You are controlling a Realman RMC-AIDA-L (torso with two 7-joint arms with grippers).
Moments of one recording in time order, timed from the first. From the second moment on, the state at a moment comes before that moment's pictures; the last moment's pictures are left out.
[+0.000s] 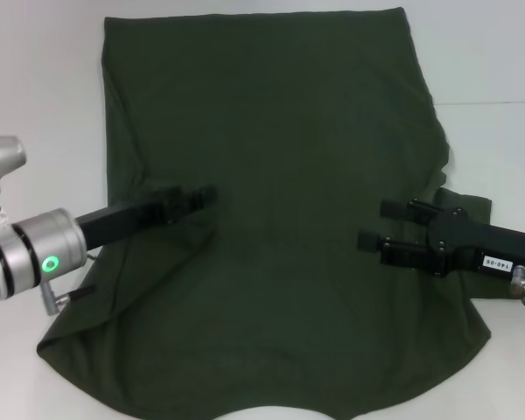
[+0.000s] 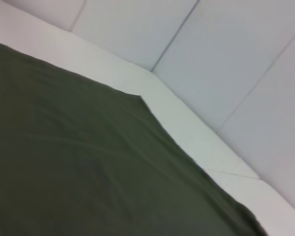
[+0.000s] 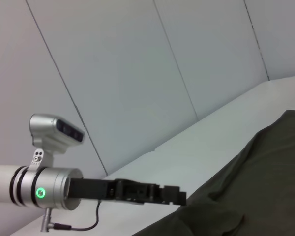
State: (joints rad) left arm -0.62 -2.17 0.56 0.49 1.93 1.14 -1.67; right arm 0.51 2.08 -0.53 -0.50 -1.95 -1.55 1.35
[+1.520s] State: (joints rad) left arm -0.58 -2.17 0.57 0.46 1.94 0.95 -1.57; right arm 0.51 2.08 -0.53 -0.50 -1.96 -1.55 1.36
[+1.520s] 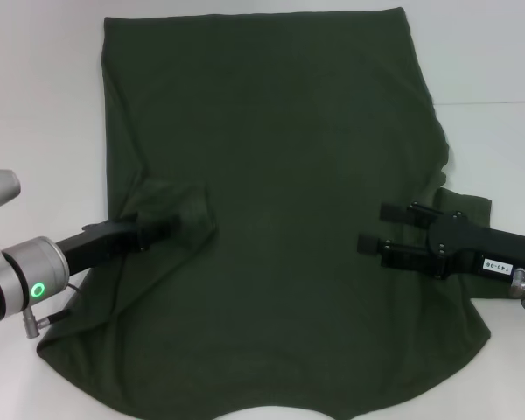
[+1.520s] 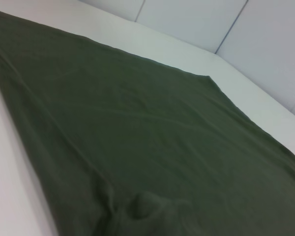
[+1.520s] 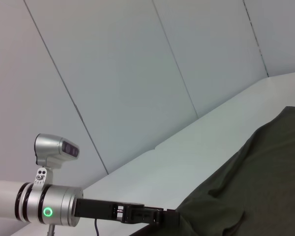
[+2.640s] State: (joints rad) left arm -0.55 -2.16 0.57 0.54 2.04 1.49 -1.64; right arm 0.50 2.08 -0.52 -0.50 -1.95 -1.56 1.36
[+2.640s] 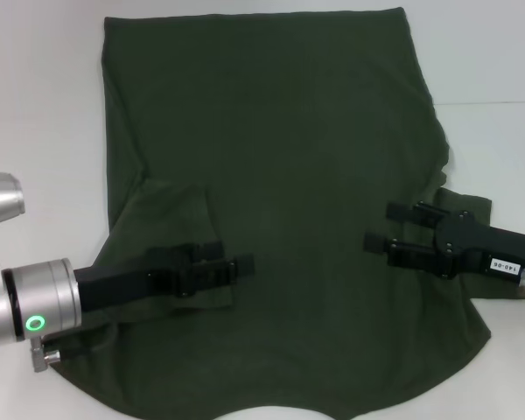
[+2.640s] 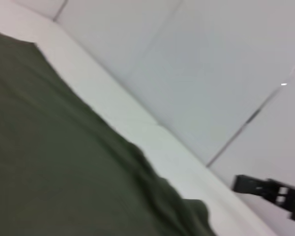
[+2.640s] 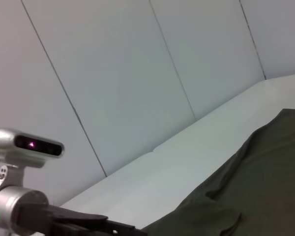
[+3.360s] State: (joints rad) left arm -0.53 -2.17 0.70 0.52 2.07 1.63 -1.22; right arm 0.47 1.94 -0.52 -0.64 -1.98 -1.46 2.02
